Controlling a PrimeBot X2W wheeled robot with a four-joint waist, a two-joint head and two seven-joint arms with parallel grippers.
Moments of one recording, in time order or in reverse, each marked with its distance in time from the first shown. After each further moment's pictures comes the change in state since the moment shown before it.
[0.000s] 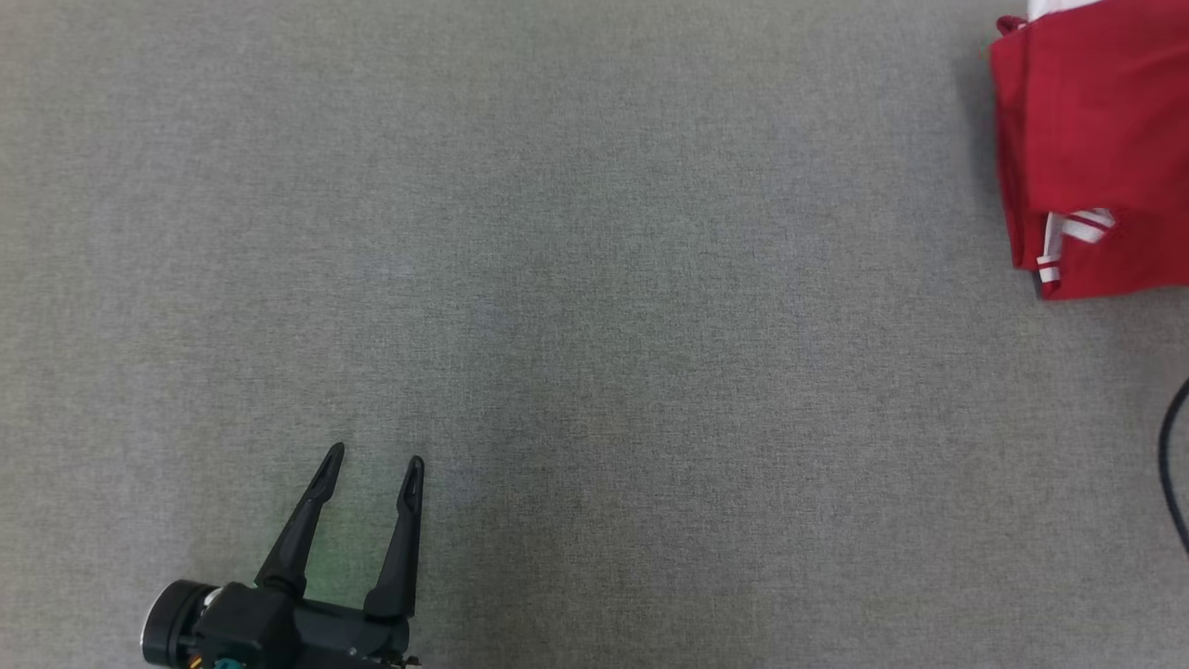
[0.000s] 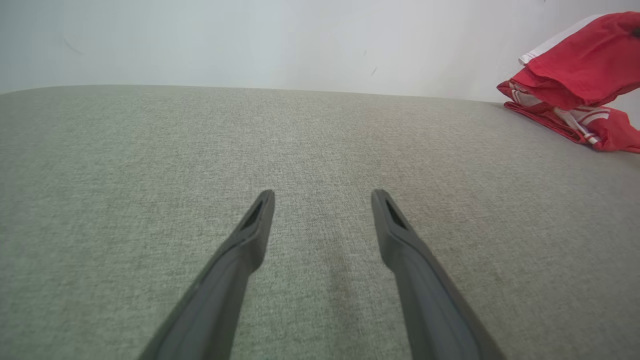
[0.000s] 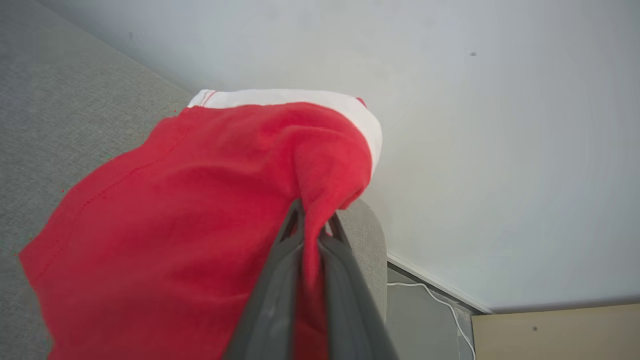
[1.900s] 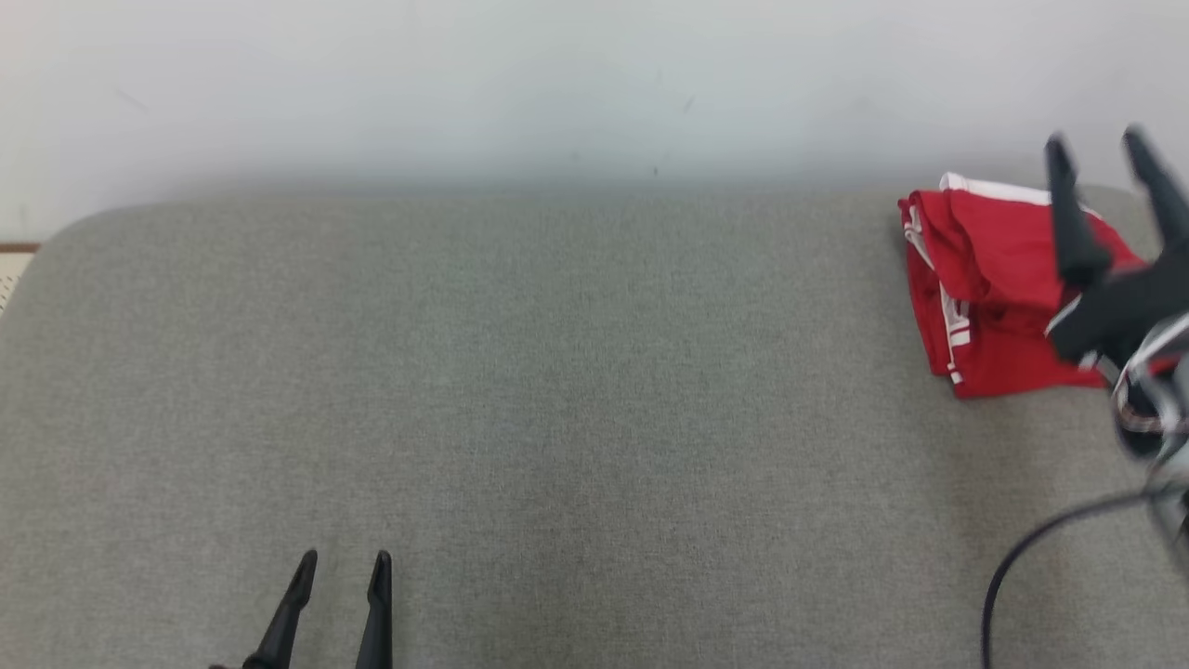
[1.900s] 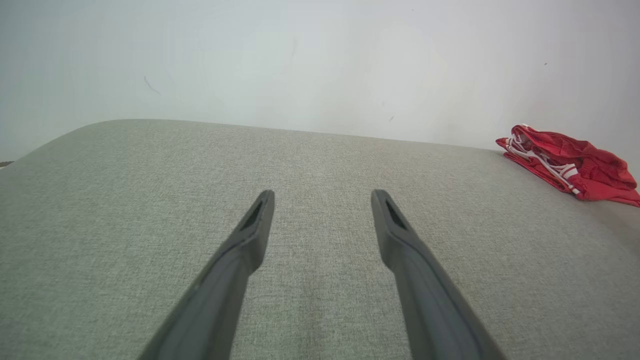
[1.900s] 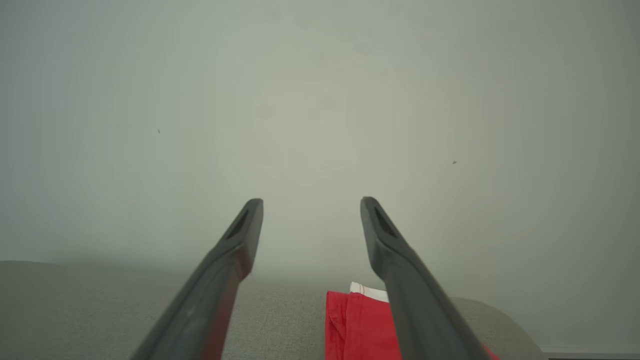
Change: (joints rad) left arm 0.122 -0.023 0.050 0.077 -0.069 0.026 0.000; right arm 0.452 0.362 -0.720 -0.111 -0.090 0.000 -0.247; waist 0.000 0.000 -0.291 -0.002
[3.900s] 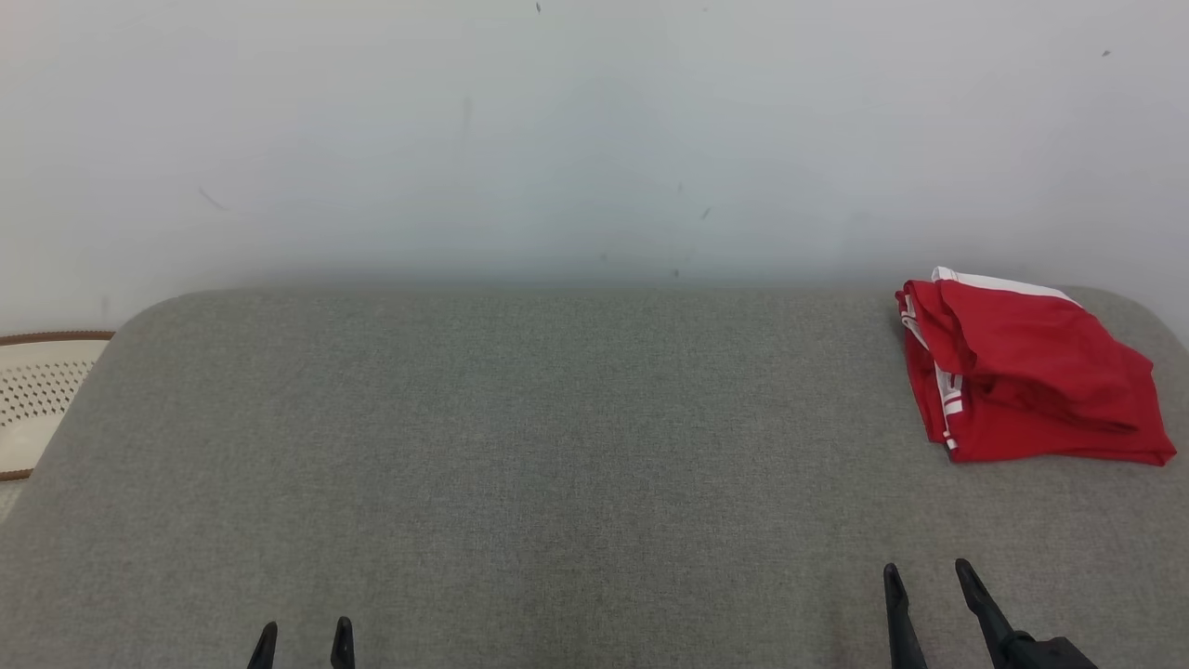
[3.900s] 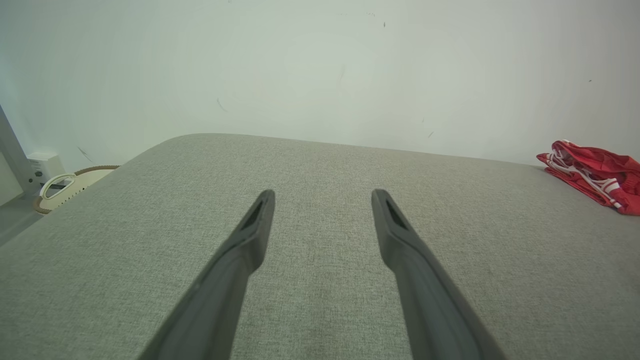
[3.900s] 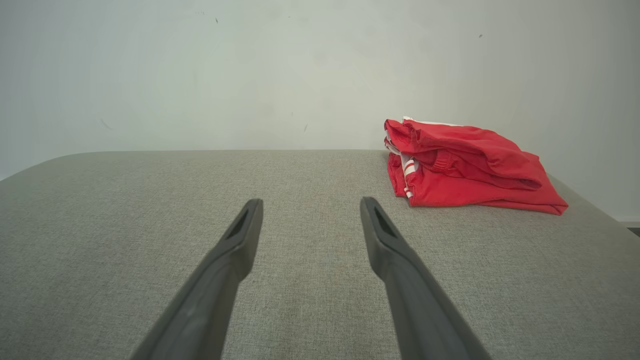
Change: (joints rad) left arm 0.109 0.005 0.047 0.009 0.012 0.060 0.000; right arm 0.934 0.536 -0.464 -0.558 -0.639 0.000 0.053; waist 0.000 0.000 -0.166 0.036
